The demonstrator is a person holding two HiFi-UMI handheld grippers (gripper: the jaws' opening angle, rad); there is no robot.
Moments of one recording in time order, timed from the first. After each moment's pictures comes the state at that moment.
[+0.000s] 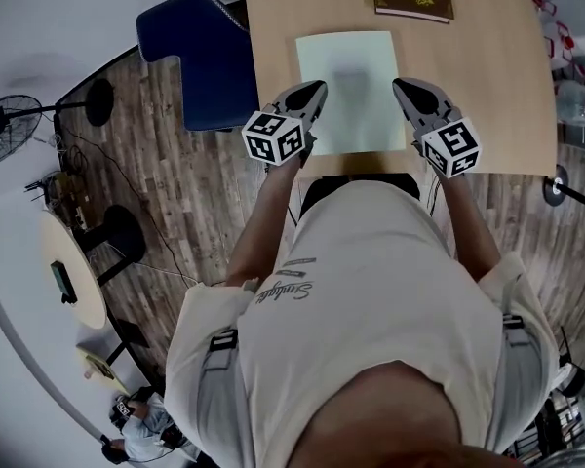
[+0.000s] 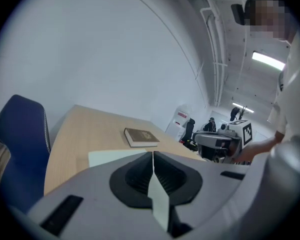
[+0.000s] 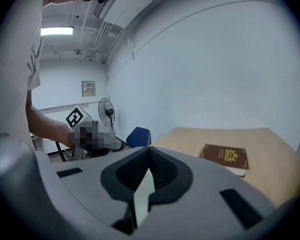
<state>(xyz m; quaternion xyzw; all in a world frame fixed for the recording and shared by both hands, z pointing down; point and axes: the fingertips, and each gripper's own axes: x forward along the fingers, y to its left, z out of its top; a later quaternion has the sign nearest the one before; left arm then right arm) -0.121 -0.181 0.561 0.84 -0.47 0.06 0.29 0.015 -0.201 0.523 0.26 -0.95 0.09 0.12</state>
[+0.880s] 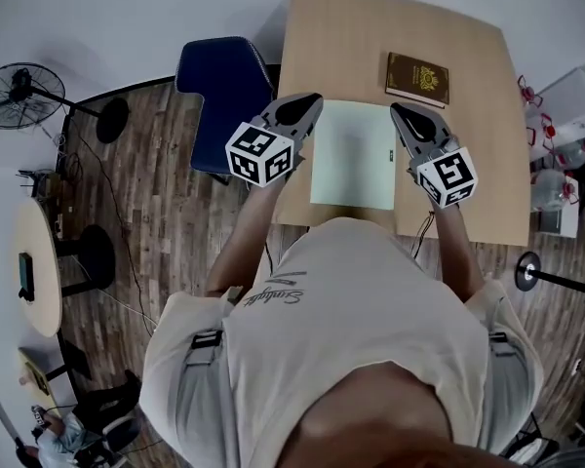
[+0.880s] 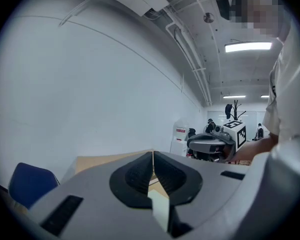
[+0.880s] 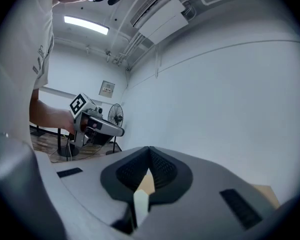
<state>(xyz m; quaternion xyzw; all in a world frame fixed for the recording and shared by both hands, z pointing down) -0.156 -0.187 0.382 0.86 -0.50 0.03 0.10 -0.026 -0.209 0.379 0.22 -0.97 -0.08 0.07</state>
